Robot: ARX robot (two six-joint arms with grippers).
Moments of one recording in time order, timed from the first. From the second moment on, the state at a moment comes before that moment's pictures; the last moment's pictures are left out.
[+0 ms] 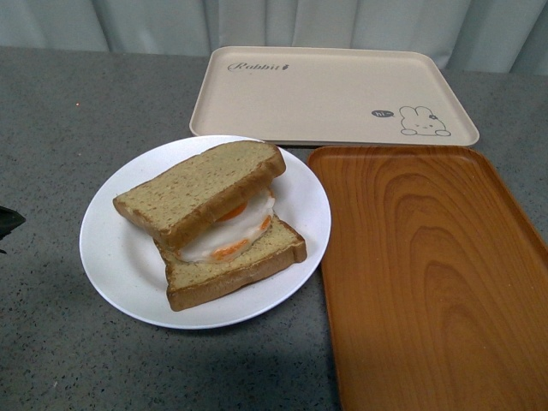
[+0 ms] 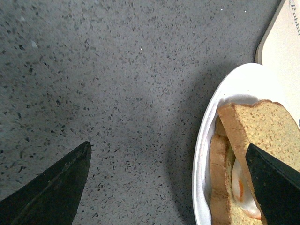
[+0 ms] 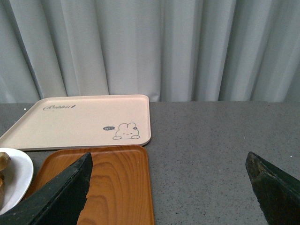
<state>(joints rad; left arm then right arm) -0.14 1.29 0.21 0.40 -0.05 -0.96 0.00 0.00 0.01 0.00 0.00 0.00</state>
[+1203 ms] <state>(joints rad) -0.37 1.77 0.22 0.99 -0.13 -1.33 0.00 0.00 0.01 0.00 0.00 0.00</state>
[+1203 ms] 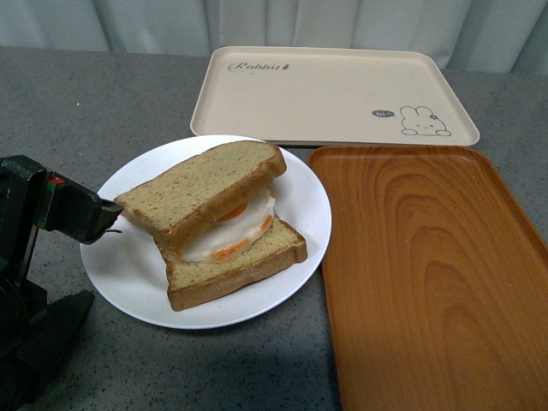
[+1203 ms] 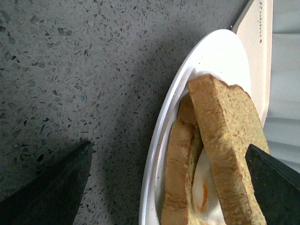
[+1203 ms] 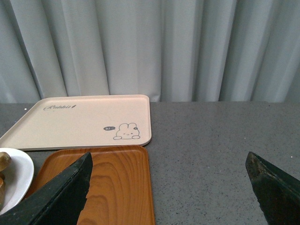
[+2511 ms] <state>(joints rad) -0.40 1.84 0.23 1.08 -0.16 -1.38 0.00 0.00 0.01 0.00 0.00 0.00</state>
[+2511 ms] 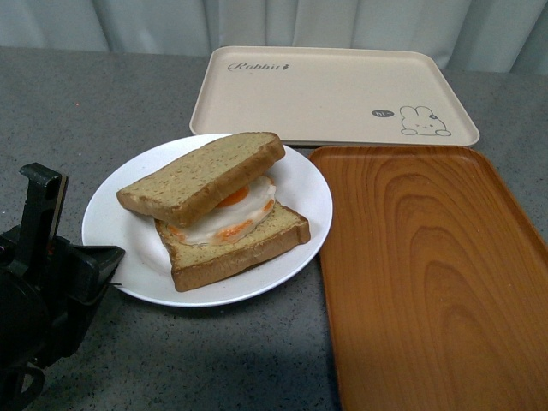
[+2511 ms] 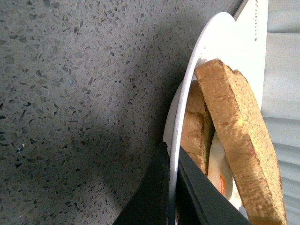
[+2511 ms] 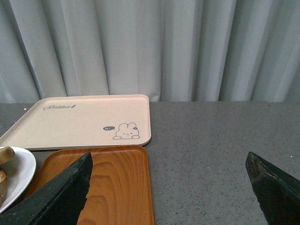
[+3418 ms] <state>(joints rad) -0.32 1.75 0.64 0.72 -0.18 -1.20 0.00 0.00 0.01 0.00 0.00 0.00</state>
